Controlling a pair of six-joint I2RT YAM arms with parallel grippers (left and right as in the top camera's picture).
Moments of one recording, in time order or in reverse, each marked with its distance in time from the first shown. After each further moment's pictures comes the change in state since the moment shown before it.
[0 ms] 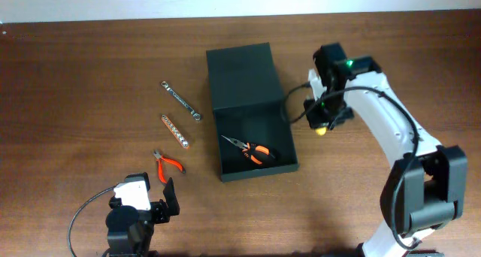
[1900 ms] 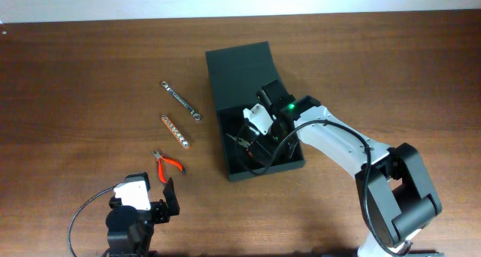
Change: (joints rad) left arm 0.000 0.000 0.000 0.000 0.000 0.000; right arm 0.308 0.009 -0.287 0.434 -0.109 -0.309
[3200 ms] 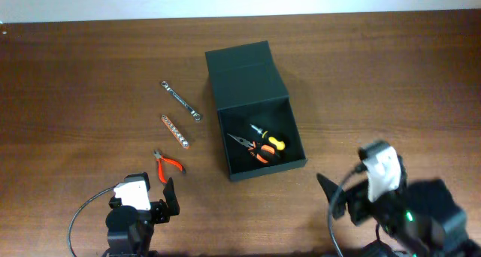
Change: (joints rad) left arm 0.000 0.000 0.000 0.001 0.000 0.000; right arm -0.002 -1.358 -0.289 -0.201 0.207 0.350
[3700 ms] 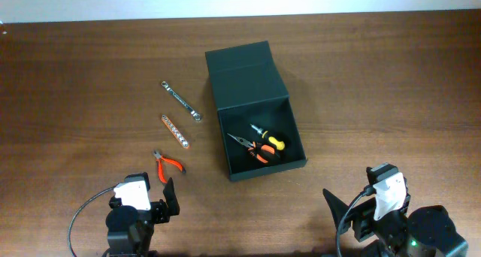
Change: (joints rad) left arm 0.000 0.000 0.000 -0.001 0.000 0.000; right arm 0.000 -0.184 -0.149 -0.004 0.010 0.031
